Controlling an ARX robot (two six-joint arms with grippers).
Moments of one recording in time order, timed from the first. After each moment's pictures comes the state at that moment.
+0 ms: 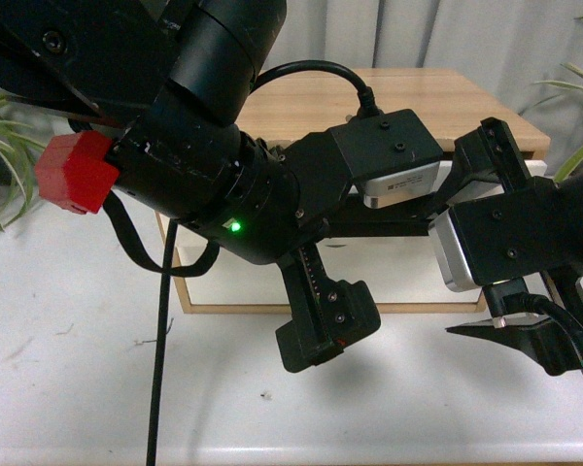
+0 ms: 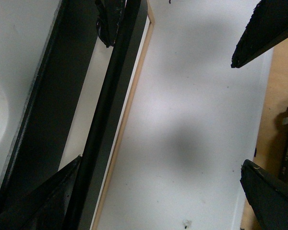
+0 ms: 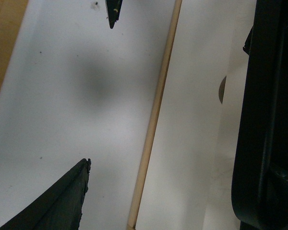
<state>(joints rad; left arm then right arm) -0.49 1.89 1.19 -0.18 0.31 0.83 0.15 1.86 1.06 -0.20 -0.56 -1.73</state>
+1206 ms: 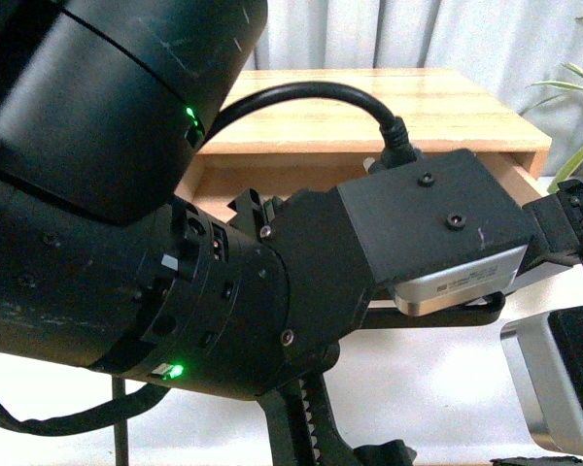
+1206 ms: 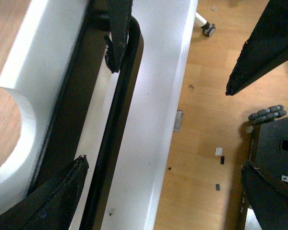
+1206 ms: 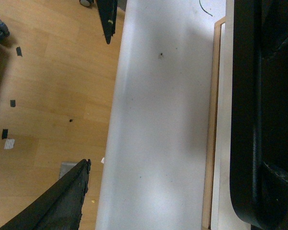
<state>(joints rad) -0.60 1.62 0.86 -0.07 0.33 0.72 0.19 1.56 0.72 -0.17 -0.60 -1.58</state>
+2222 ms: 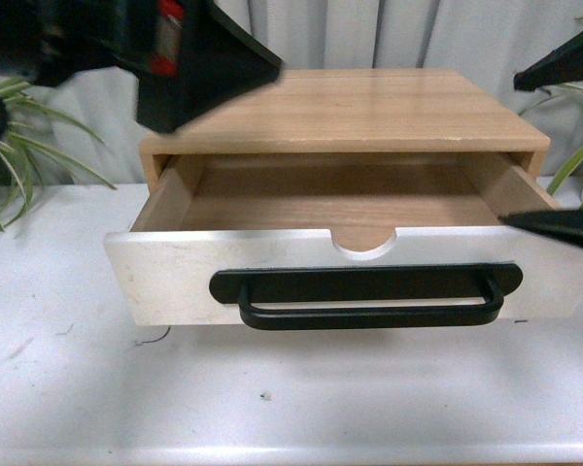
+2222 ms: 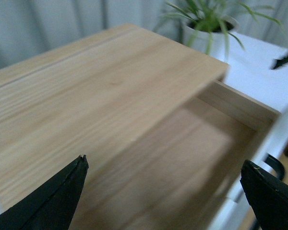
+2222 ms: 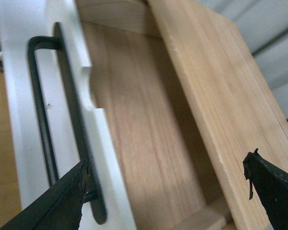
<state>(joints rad) -0.23 1.44 0.87 0.26 0.49 0.19 0.08 1.42 0.84 0.02 -0.71 -1.10</state>
